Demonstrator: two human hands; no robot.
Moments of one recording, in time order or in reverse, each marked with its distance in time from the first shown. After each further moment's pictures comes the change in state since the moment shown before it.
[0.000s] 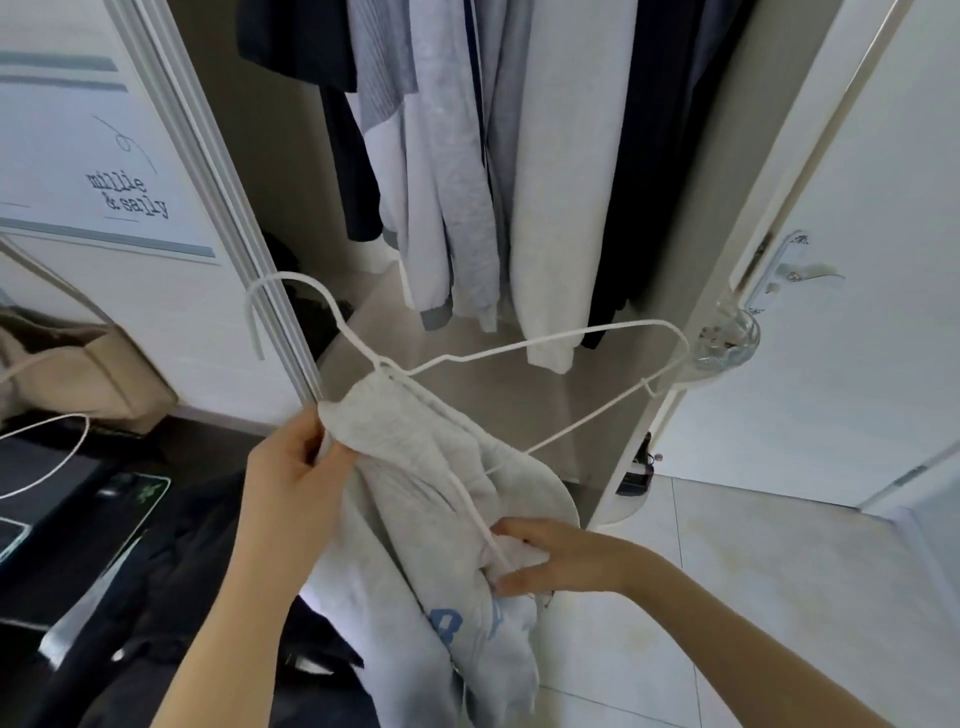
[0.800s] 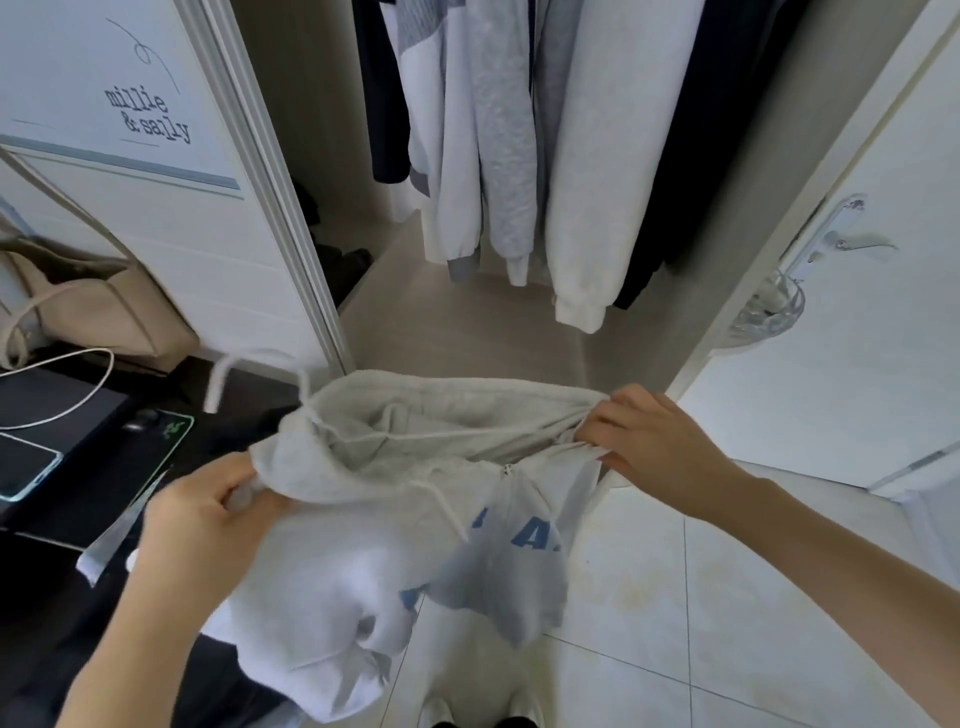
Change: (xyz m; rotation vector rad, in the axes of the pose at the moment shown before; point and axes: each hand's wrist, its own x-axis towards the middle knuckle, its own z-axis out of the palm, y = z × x) left_hand -0.030 -0.072 -0.087 0.423 -0.031 0.062; right_hand -0.033 -0.003 -0.050 -1.106 0.636 -0.335
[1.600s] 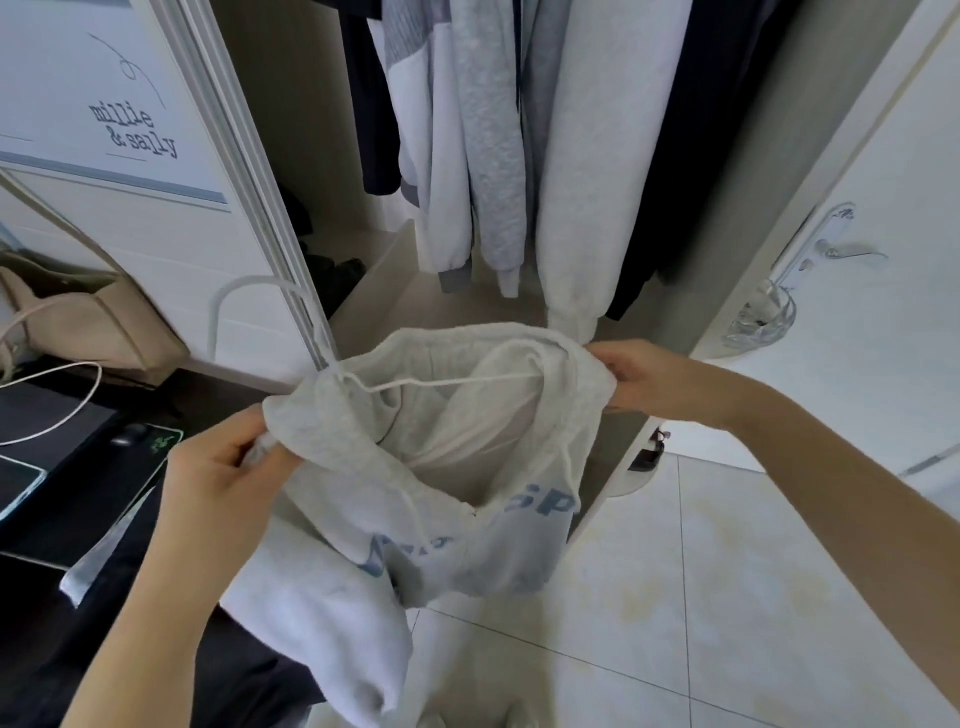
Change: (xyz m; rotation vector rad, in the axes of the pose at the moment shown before) left_hand 0.025 0.056 0.012 -0.291 0.028 0.079; right_hand 0.054 0.038 -0.057 0.964 -0.271 0.319
